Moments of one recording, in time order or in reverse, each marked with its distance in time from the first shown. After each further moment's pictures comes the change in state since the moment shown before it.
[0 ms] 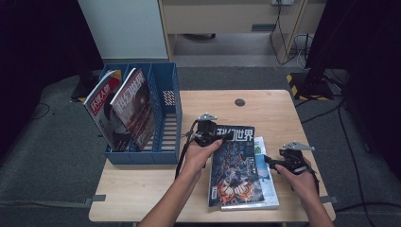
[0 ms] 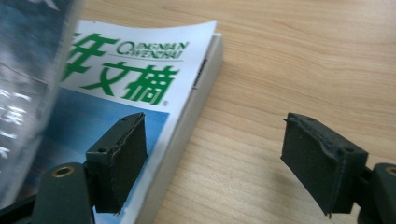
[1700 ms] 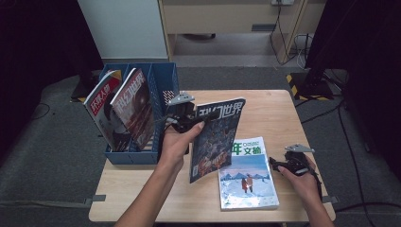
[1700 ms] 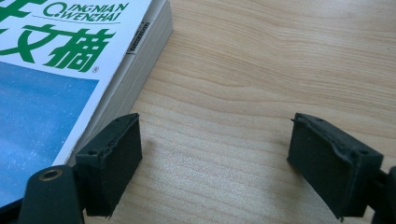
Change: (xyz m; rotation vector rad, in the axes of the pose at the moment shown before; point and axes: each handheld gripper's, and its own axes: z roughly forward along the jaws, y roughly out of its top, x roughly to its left) left arm -0.022 0.055 -0.098 -0.203 0.018 0.105; right arm -0.012 -0.012 0.005 0.053 -0.135 -0.023
